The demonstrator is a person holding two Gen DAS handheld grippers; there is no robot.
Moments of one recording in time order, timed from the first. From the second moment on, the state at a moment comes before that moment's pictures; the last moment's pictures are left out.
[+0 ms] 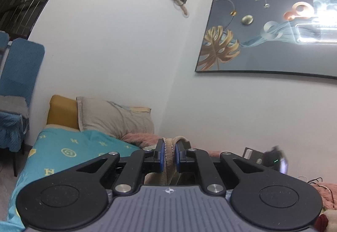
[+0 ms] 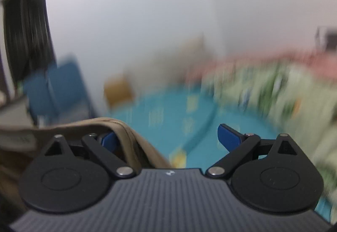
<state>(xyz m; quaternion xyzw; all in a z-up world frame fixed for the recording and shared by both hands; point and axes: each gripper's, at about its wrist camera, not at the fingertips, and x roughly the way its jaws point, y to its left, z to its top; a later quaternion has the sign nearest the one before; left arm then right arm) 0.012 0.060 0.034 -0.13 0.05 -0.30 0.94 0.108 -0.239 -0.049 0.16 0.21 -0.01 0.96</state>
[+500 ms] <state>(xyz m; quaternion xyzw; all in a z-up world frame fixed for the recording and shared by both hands) 0.065 0.066 -0.006 -0.11 0.23 -0.20 0.94 0.118 -0.251 -0.051 0.16 0.19 -0.06 0.97</state>
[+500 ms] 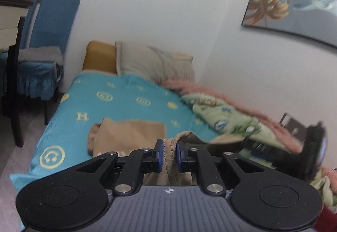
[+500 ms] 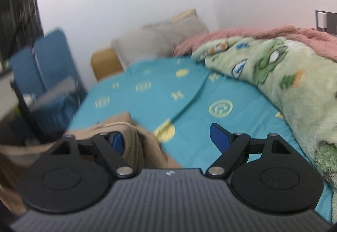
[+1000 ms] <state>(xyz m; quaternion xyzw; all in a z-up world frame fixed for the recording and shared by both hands) 0.080 0.017 -0.058 0.02 0.35 -0.19 0.92 0.119 -0.241 -0.059 0.17 0.19 -0.03 0.96</state>
